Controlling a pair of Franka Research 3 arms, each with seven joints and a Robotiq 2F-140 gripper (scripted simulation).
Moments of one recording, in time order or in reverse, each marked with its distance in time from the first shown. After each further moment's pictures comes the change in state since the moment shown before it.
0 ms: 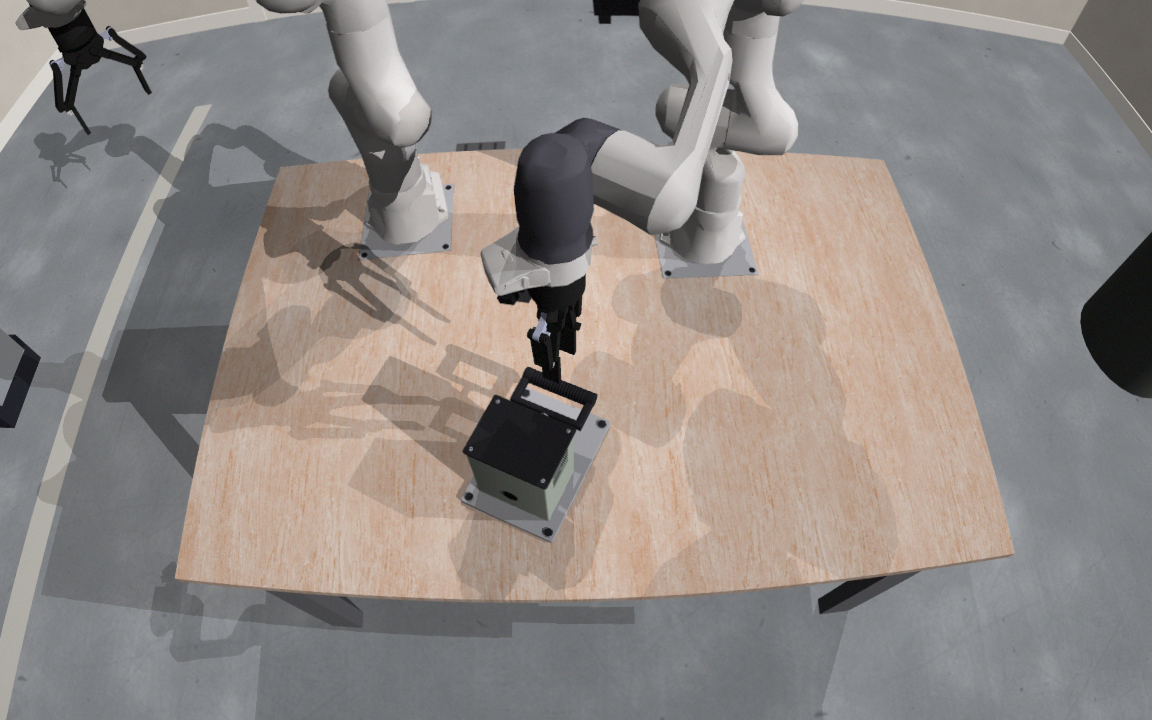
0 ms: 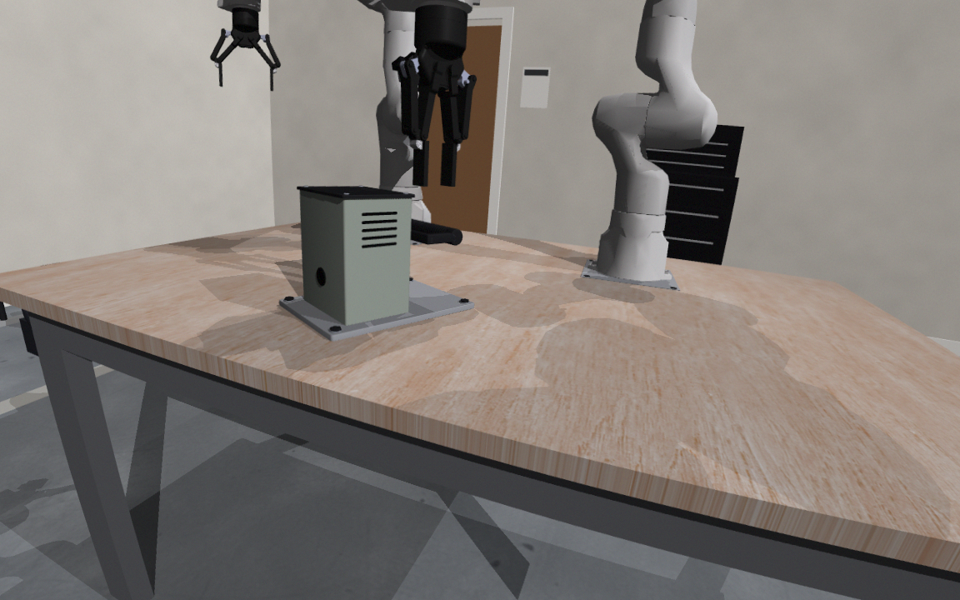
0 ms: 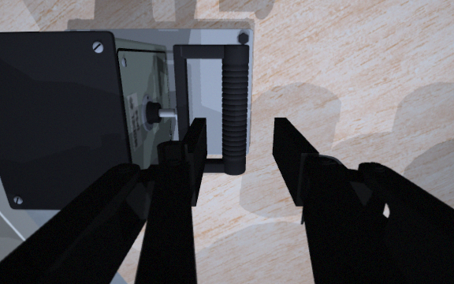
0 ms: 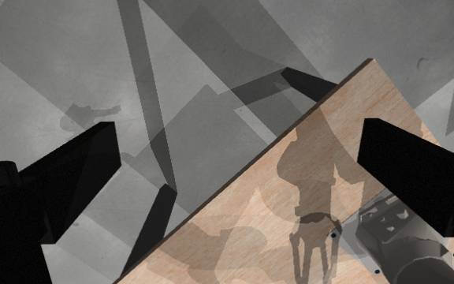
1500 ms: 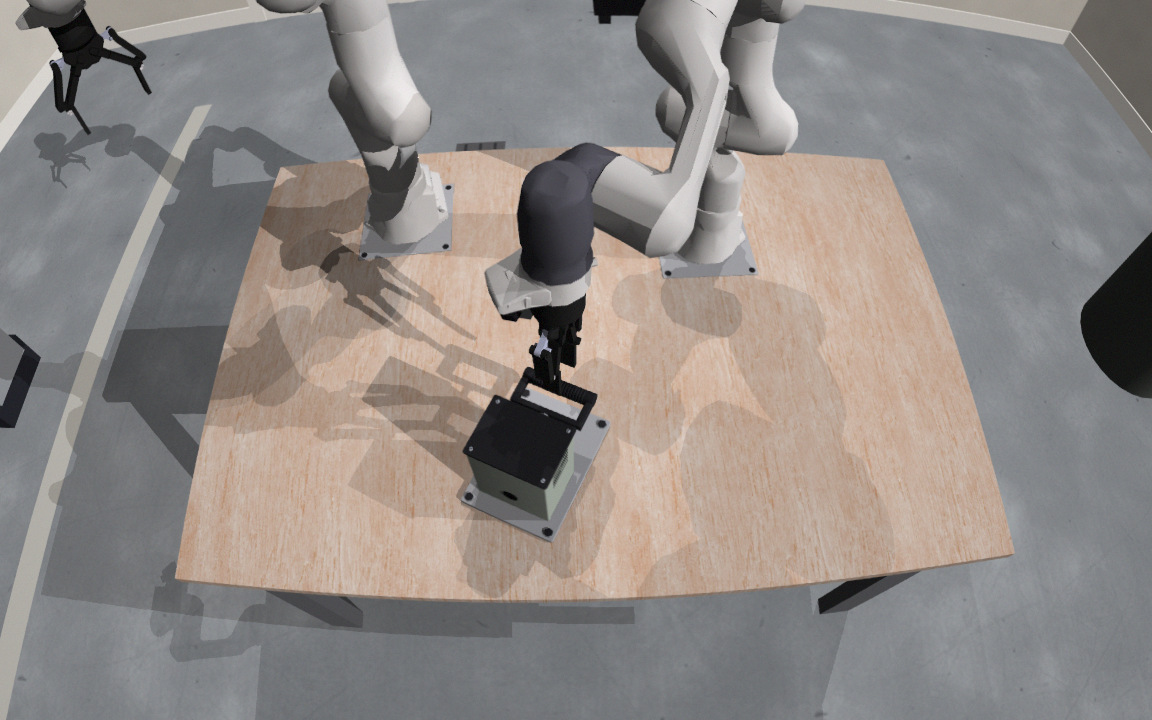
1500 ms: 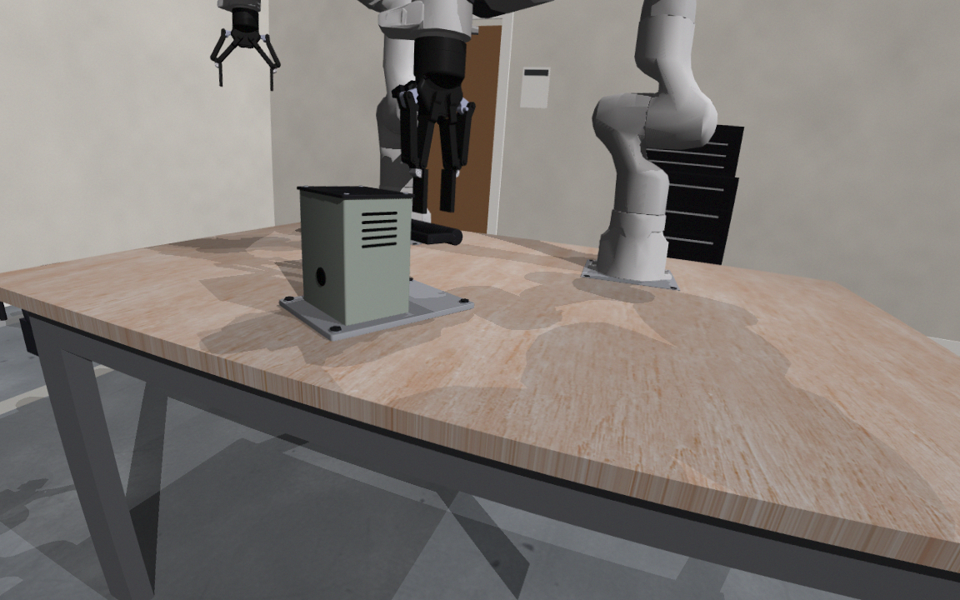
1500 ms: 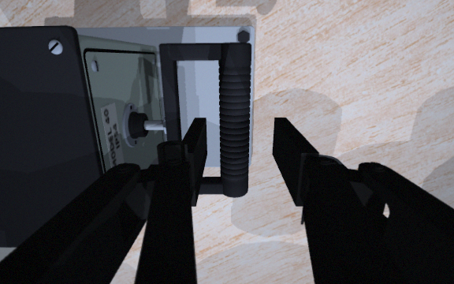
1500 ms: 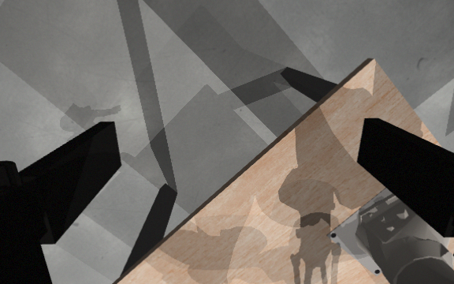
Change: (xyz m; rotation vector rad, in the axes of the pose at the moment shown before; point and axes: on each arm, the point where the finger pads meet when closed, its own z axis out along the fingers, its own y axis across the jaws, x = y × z) left arm 0.000 0.001 0.040 -0.003 0.004 0.009; right arm 0.000 0.000 0.000 0.000 0.000 0.000
